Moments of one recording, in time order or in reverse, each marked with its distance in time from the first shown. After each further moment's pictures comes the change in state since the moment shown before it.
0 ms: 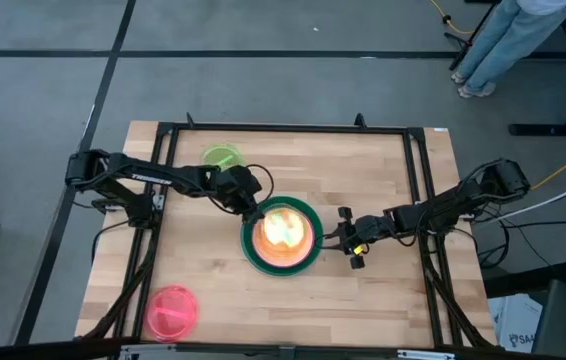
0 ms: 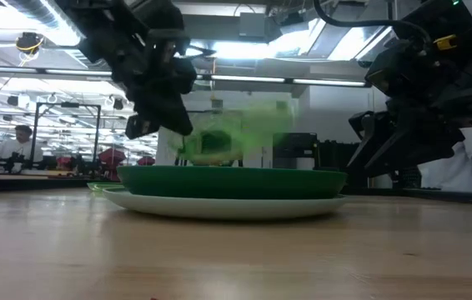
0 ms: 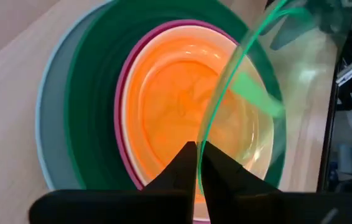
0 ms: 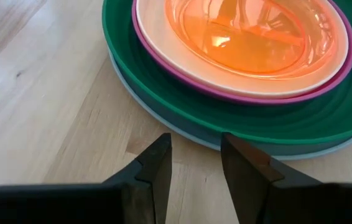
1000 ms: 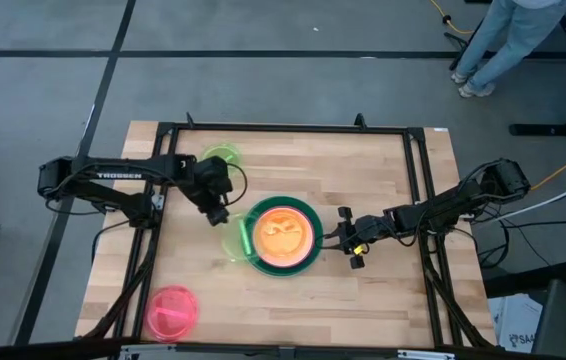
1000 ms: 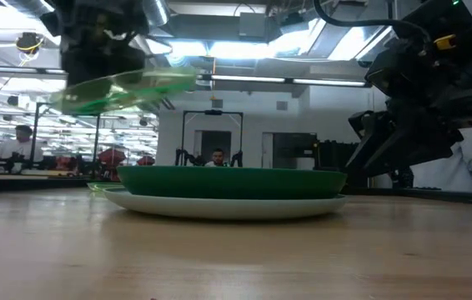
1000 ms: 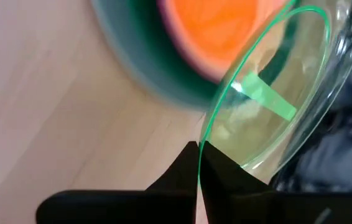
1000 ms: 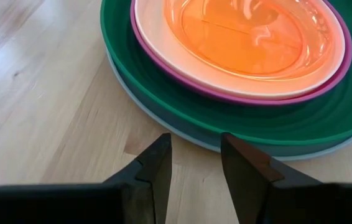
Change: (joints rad) left arm 0.087 -0.278 -0.002 -0.582 0.213 0.084; right arm 0.000 0.000 0.000 0.002 0.007 -0.007
